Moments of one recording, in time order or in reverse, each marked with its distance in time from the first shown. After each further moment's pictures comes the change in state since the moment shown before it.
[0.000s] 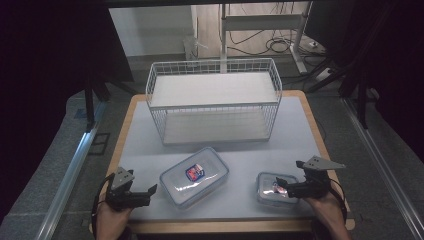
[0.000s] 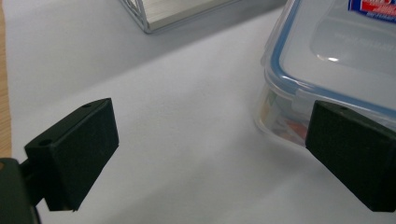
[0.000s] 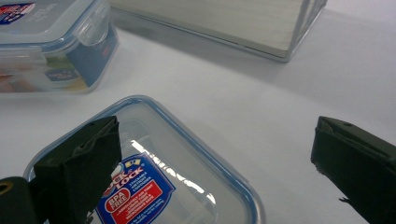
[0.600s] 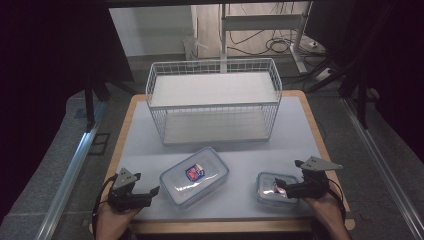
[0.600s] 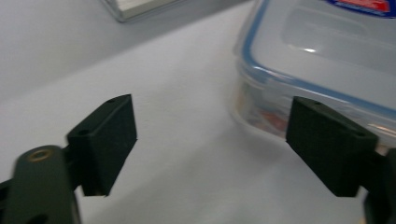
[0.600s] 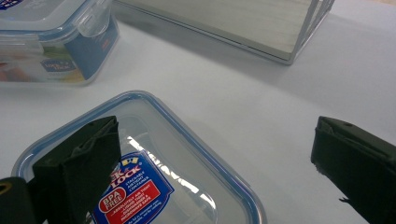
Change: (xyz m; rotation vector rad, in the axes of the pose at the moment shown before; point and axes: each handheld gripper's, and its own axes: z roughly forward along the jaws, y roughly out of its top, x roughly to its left) left arm -0.006 0.001 0.001 0.035 -0.098 -0.009; right arm 0.001 0.000 0.003 0.004 -0.006 -0.048
